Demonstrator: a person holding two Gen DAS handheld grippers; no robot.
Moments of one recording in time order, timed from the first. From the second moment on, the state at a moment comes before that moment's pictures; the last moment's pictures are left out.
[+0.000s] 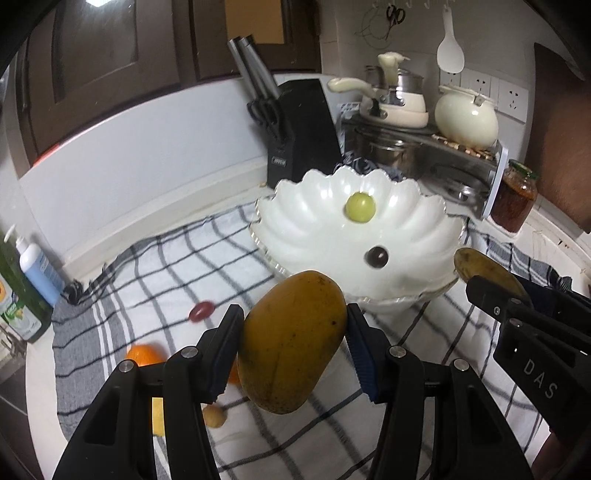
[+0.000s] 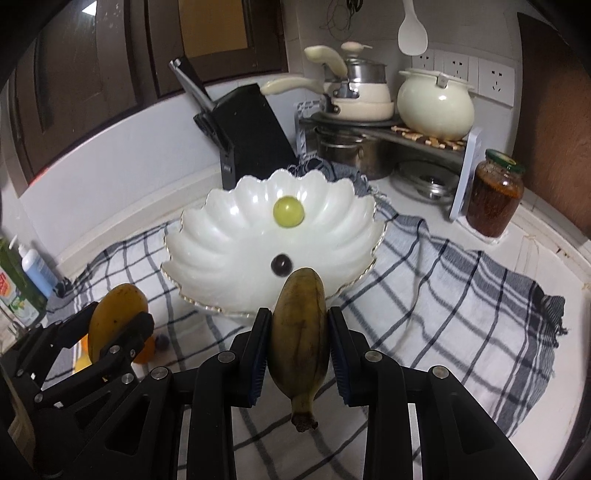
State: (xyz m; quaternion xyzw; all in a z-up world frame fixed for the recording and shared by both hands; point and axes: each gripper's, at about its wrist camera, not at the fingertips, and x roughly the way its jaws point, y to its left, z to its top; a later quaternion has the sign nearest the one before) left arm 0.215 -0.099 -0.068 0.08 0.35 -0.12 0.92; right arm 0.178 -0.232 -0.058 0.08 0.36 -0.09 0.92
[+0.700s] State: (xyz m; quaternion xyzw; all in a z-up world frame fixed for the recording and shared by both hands) left arm 0.282 -0.127 -0.046 0.08 0.34 -0.13 0.93; right arm 0.239 -0.257 -0.043 0.05 0.35 -0.07 0.93
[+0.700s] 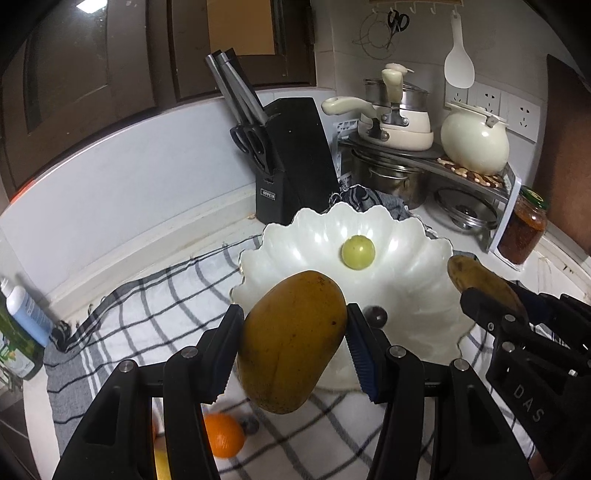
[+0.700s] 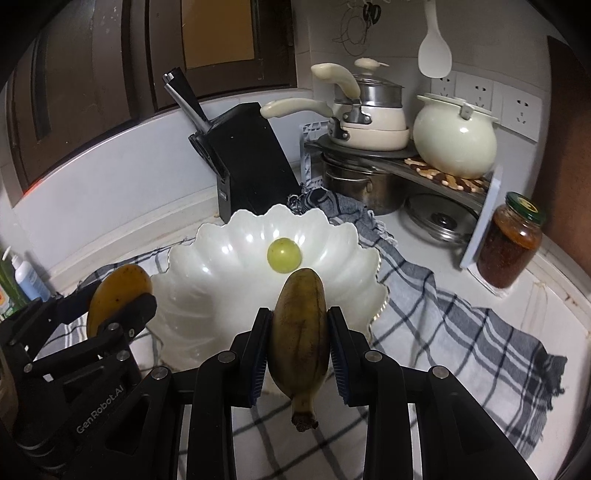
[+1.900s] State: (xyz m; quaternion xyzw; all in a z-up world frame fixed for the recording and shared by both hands) left arm 0.309 -0.127 -0.069 0.09 0.36 -0.07 0.93; right arm 0.272 -0.285 -0.060 0.04 0.35 -0.12 0.93
